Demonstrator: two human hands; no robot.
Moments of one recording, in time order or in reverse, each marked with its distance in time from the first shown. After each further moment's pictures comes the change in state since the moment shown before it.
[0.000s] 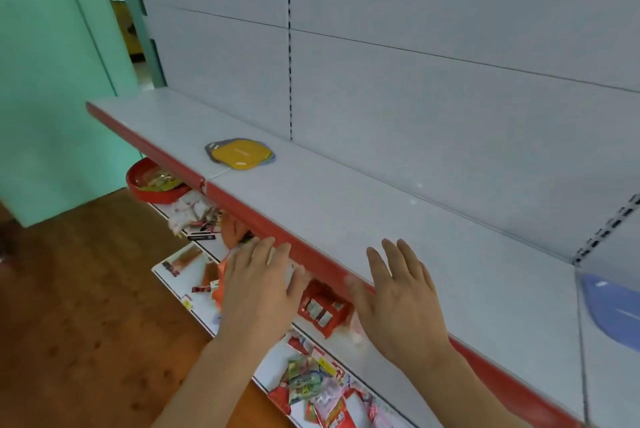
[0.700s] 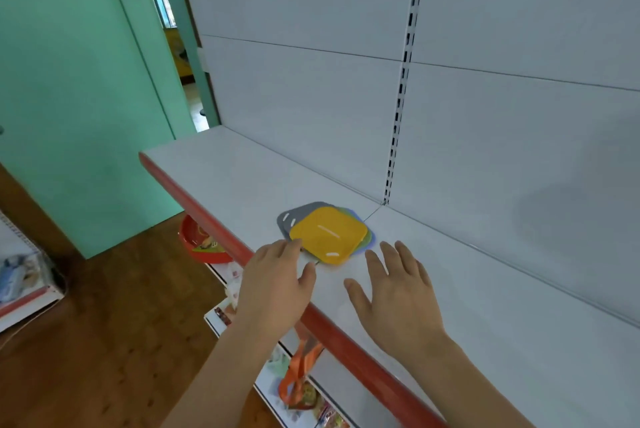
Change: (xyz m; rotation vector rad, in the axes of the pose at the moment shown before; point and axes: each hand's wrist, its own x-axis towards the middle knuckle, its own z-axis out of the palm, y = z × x) left_hand 0.244 -0.204 0.008 -0.033 -0.052 -0.127; right_hand 0.285 -0.164 0.118 0.058 -0.022 -0.083
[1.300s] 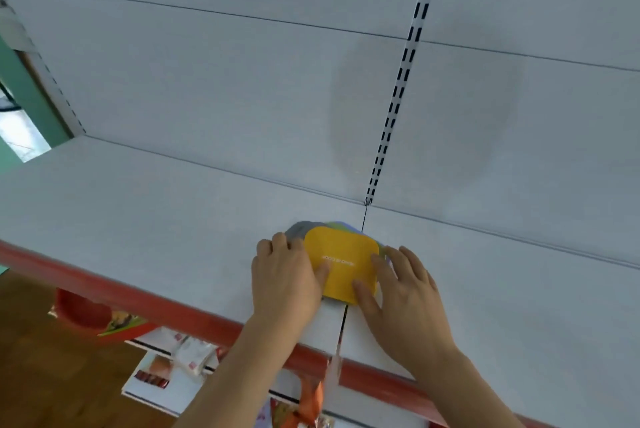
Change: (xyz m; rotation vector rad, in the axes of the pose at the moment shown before) left_hand 0.142 -0.047 0.043 0.029 -0.227 0.299; right_hand 0.056 -0.067 0.042 -0.080 0.071 0.455
